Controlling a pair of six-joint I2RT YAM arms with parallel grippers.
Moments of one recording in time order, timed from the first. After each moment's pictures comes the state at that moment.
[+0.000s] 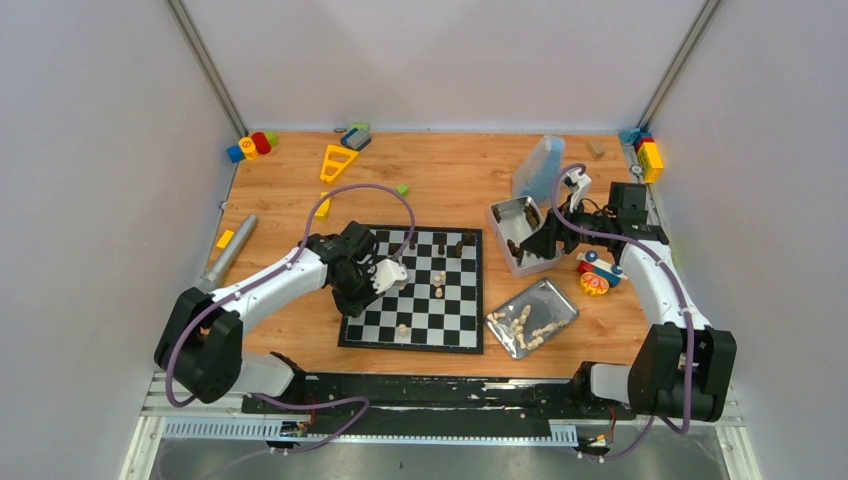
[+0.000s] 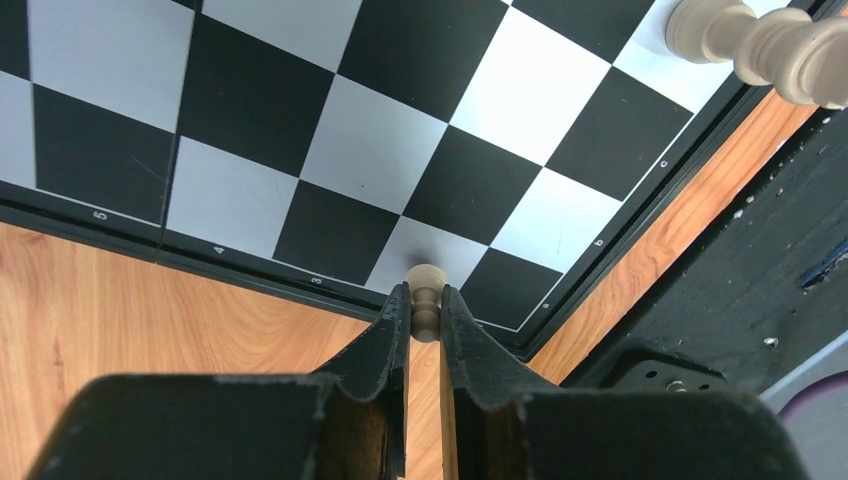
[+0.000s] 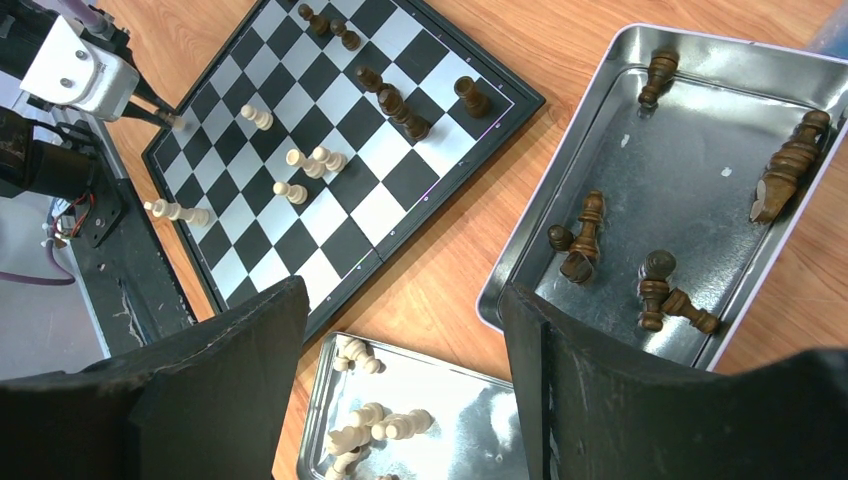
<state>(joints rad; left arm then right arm) -0.58 1.35 0.85 -0.88 0.21 0.56 -0.10 1.27 0.91 -0.47 -0.98 -0.27</state>
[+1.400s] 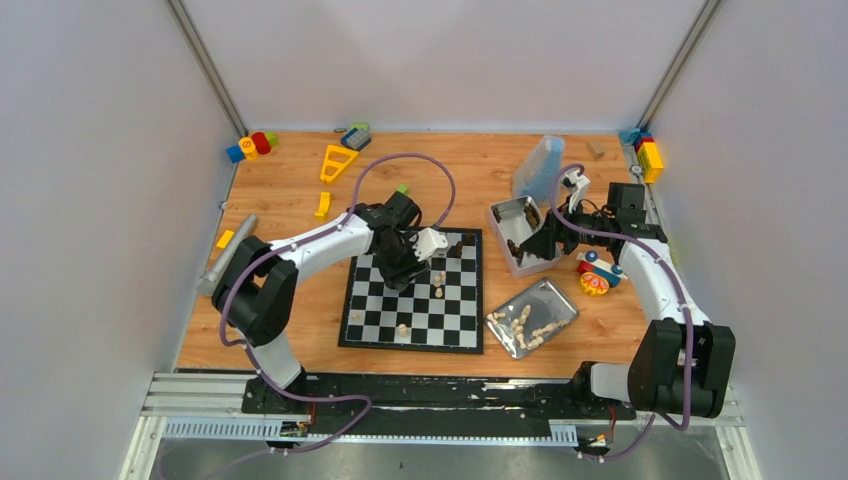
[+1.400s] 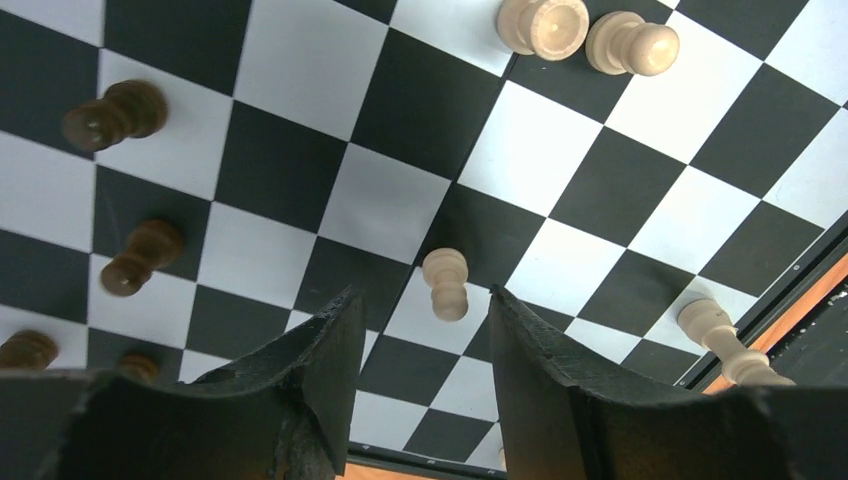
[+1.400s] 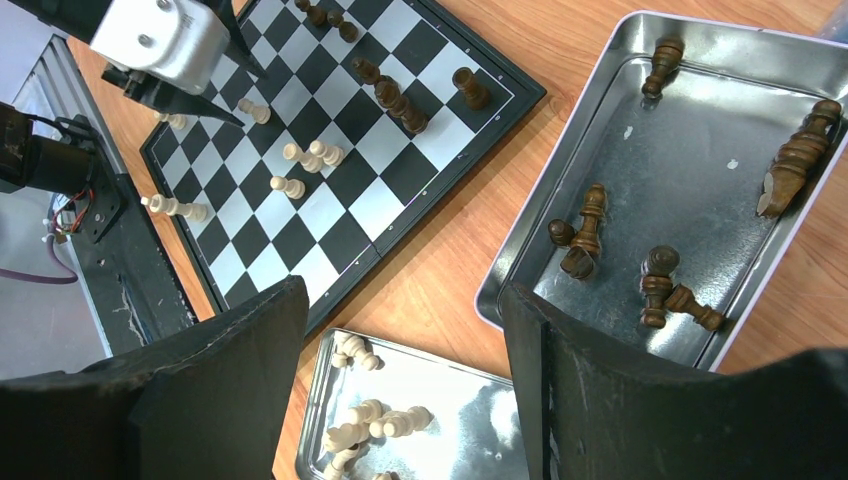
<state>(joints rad) -0.66 1.71 1.19 -0.76 0.24 0.52 -0.10 1.29 0.91 -0.48 -0.98 -0.29</state>
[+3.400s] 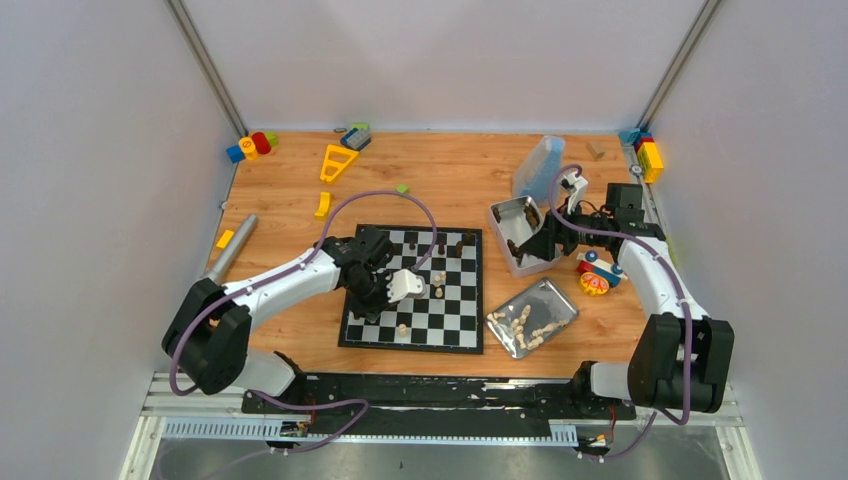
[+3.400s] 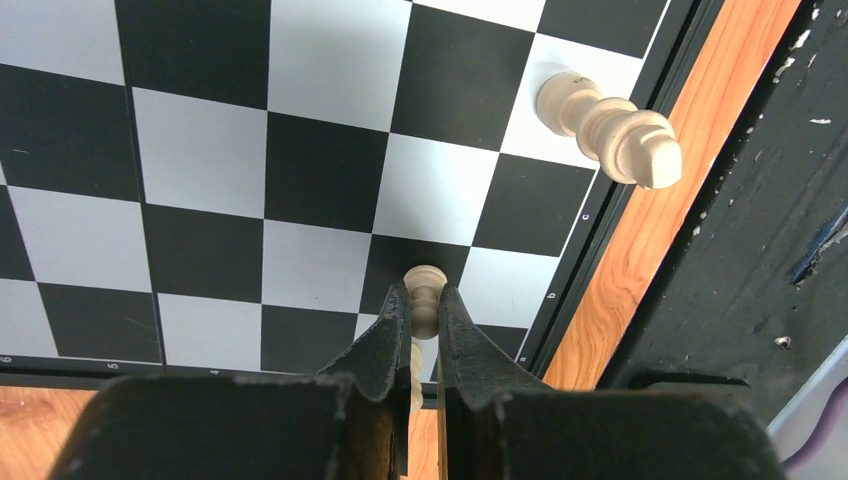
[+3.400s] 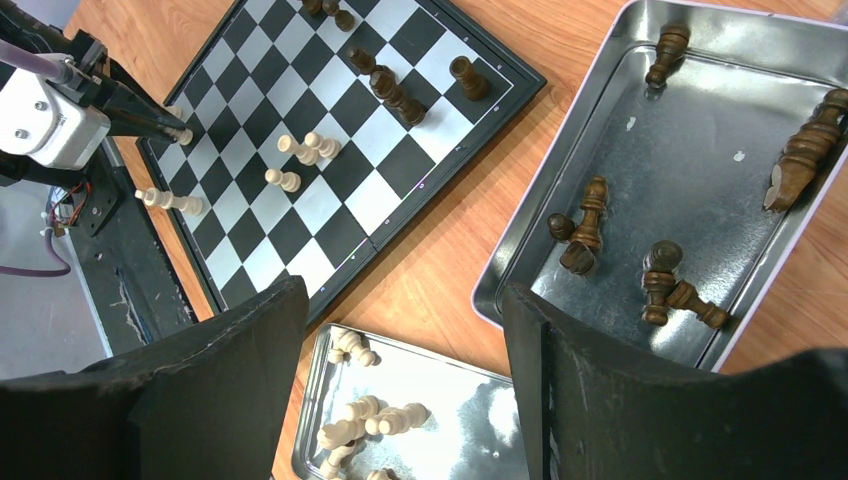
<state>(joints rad) -0.68 1.41 0.87 -0.82 0.31 0.69 -0.10 1.31 0.91 -0.49 -0.98 -0.31</state>
